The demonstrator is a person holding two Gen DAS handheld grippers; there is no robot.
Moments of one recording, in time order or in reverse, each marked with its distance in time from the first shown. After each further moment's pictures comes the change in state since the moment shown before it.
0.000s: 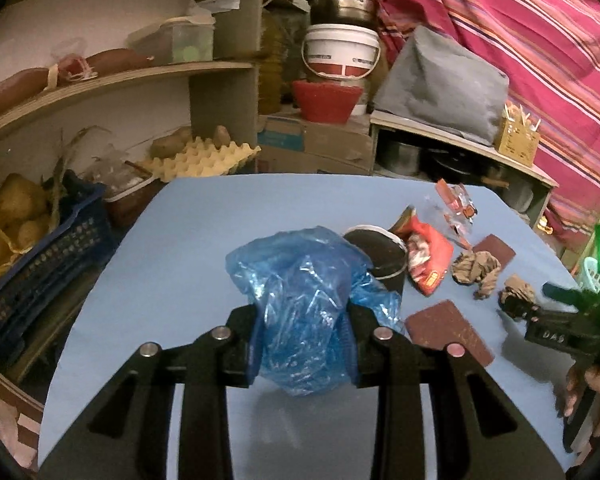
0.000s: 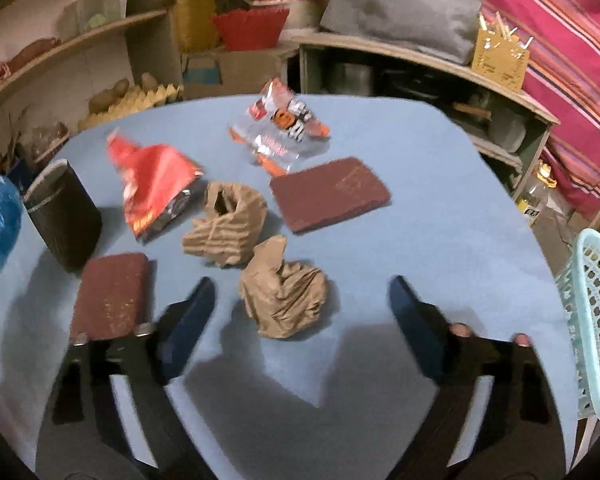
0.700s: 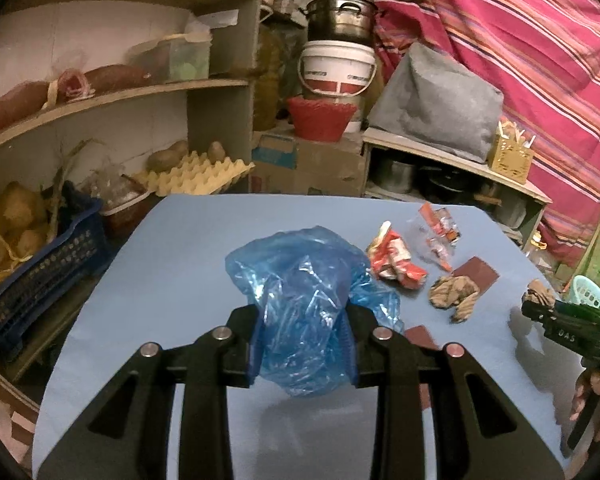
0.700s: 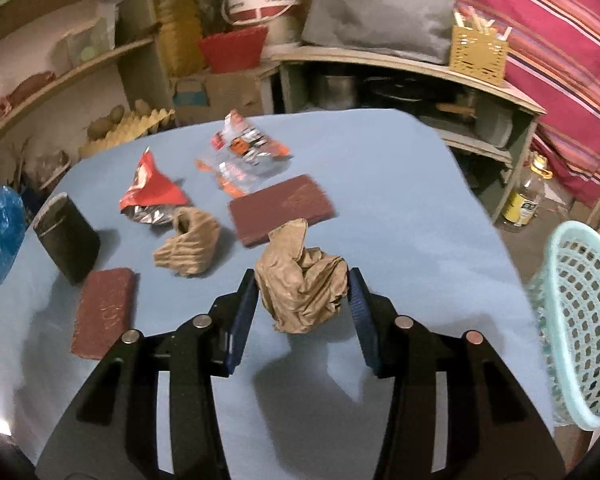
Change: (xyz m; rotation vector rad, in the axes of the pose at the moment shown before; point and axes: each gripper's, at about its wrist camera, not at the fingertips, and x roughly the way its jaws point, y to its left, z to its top) left arm -0.015 -0.026 0.014 -0.010 -0.053 -0.012; right arm -0.034 -0.057 0.003 0.078 -0.059 0.027
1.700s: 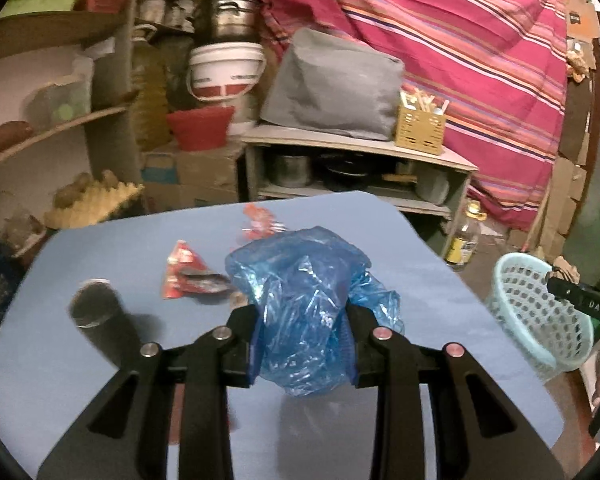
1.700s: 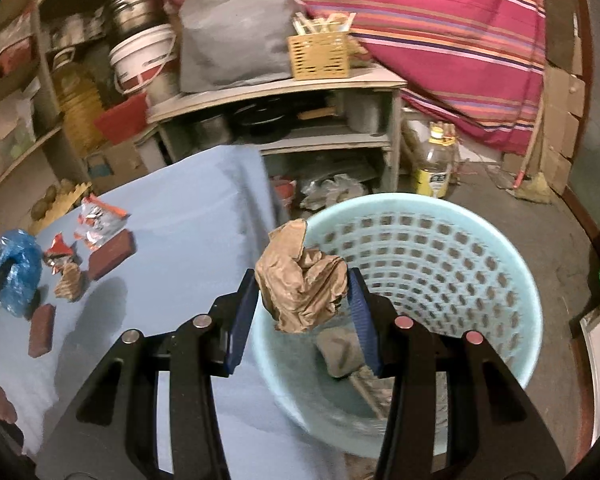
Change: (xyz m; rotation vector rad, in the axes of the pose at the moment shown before) left arm 0.021 -0.205 0.000 0.153 0.012 -0.192; right arm -0.095 -0.214 -0.030 0.251 -0.087 -0.151
